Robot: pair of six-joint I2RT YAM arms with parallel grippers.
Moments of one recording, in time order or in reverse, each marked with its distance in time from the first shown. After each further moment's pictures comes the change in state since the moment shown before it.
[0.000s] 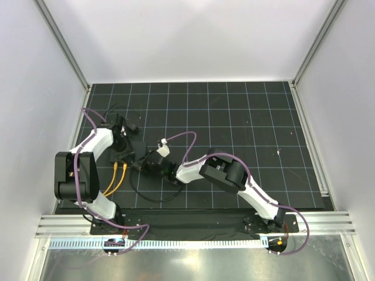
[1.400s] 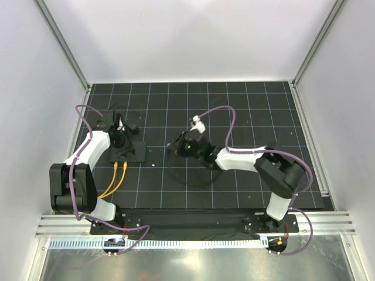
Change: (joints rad) left arm 0.000 -0.111 0.001 0.032 0.041 -0.003; right arm -0.213 -0.556 -0.416 -0.206 -0.093 -0.397
